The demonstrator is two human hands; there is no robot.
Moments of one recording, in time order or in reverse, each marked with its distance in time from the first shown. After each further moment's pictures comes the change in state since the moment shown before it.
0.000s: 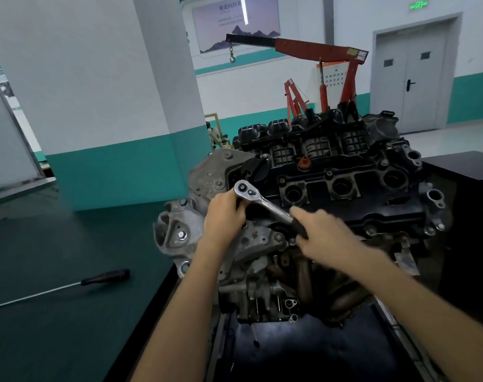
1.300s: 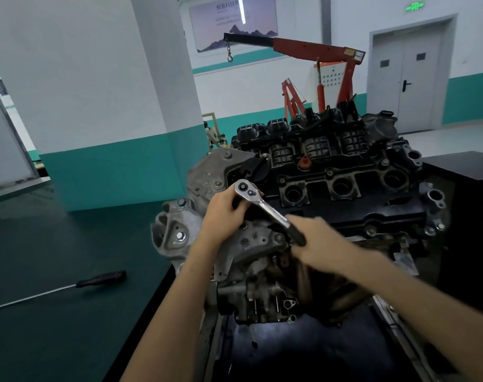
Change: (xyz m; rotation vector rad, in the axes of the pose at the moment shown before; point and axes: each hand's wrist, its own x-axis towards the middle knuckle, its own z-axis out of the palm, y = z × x) left_hand 0.000 -0.007 -0.010 -0.255 -0.098 0.151; right_hand -0.002 -0.007 0.004 0.313 -0.141 -0.029
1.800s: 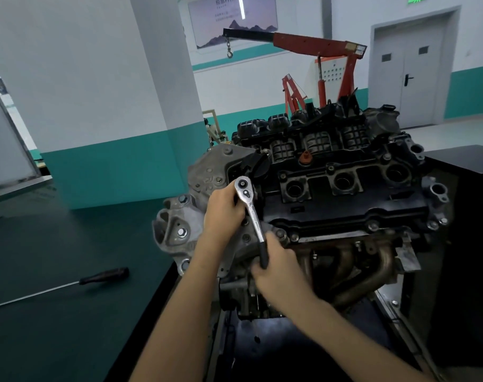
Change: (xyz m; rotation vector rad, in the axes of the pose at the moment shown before) left_hand 0.001 -0.005 0.010 0.113 0.117 -0.105; right_hand -0.015 -0.044 0.079 0.310 0.188 0.151
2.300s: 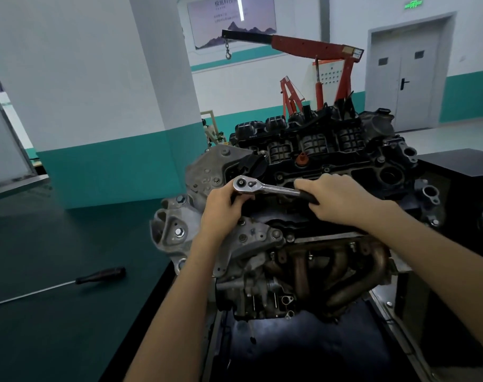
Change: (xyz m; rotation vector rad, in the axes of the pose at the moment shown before) left_hand -0.001 0.005 -0.005 -0.093 -0.034 0.092; right_hand 0.073 0.000 -0.137 -0.916 -0.073 -0.303
